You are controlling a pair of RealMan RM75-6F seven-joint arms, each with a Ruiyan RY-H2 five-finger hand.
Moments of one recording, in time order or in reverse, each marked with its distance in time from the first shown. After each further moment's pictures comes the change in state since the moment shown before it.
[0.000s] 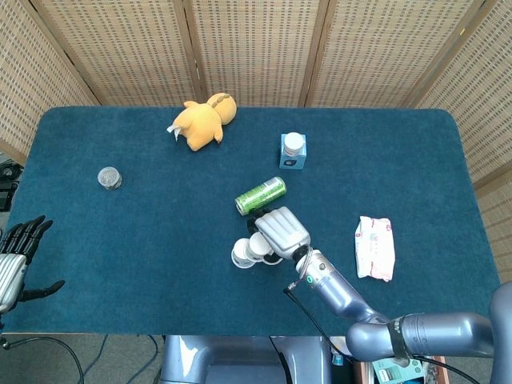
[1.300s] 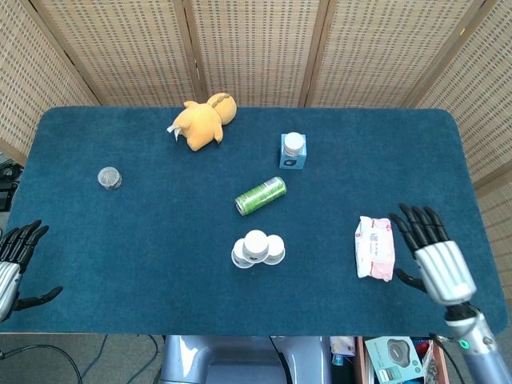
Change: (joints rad) left arm 0.042 -0.001 0.025 0.010 0.084 0.103 -0.037; right arm -0.725 0.264 -0.352 0.288 -0.845 0.707 0.541
